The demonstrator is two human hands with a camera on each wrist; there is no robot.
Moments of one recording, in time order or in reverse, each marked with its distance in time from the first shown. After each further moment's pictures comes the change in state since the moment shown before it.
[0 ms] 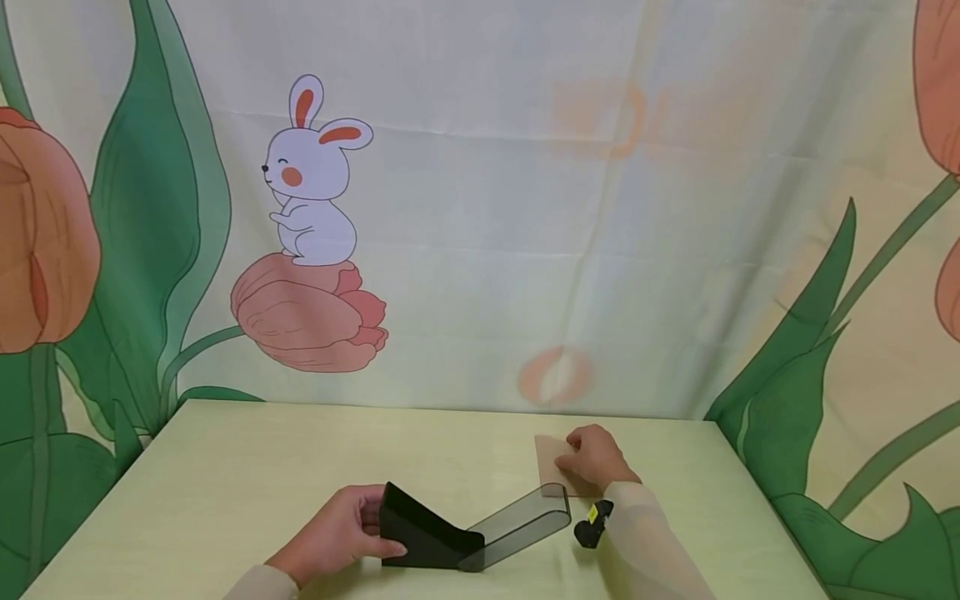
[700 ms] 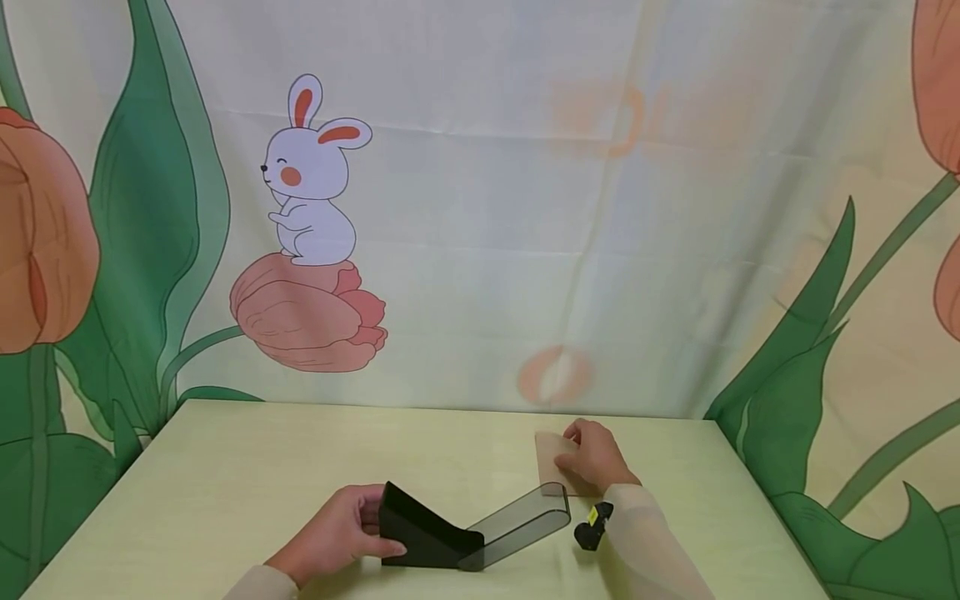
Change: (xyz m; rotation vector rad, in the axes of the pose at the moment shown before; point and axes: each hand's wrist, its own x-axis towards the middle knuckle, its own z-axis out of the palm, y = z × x) left_hand 0.000 0.001 0.000 0.018 0.021 -0.012; right_hand 0.002 -0.003 0.002 0.038 0.039 0.005
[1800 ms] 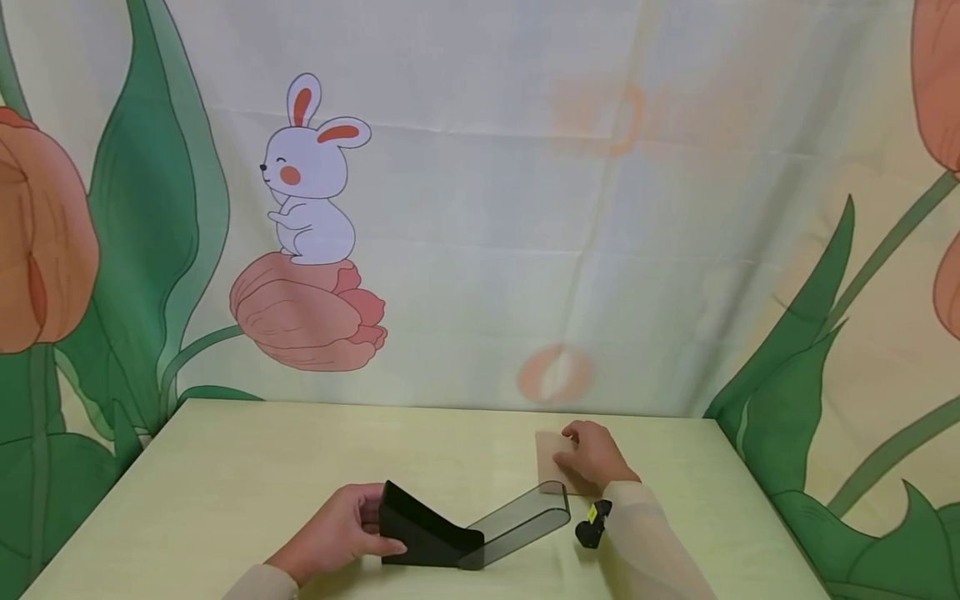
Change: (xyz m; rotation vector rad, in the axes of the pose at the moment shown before) left_hand -0.001 0.003 0.001 0.000 0.010 -0.002; right_hand 0.003 0.007 0.002 -0.046 -0.001 -0.105
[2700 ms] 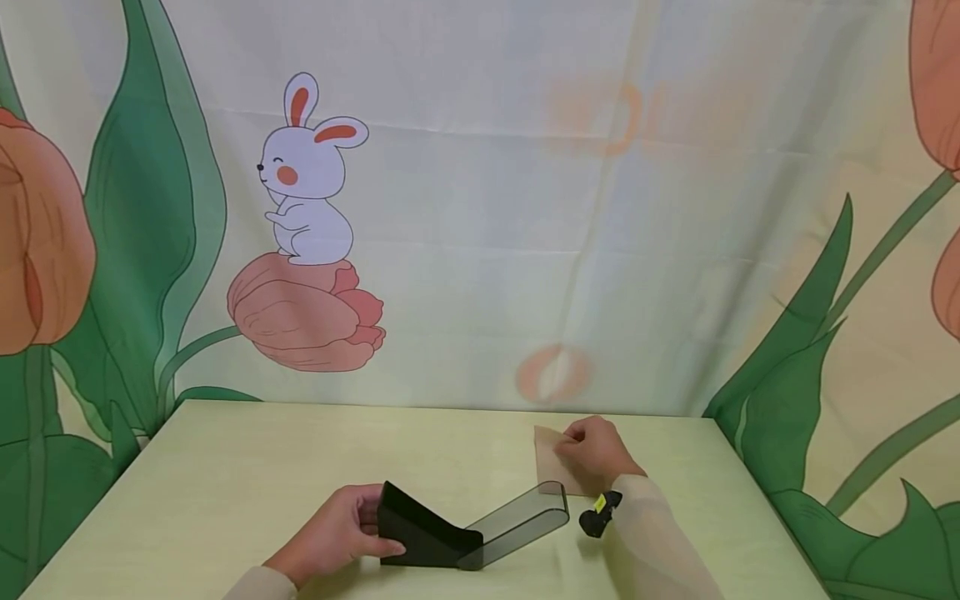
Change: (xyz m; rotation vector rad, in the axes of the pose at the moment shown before) left_hand 0.000 0.000 0.001 -0.004 -0.001 0.010; right_hand 0.005 0.008 -0.007 0.148 -0.005 0.017
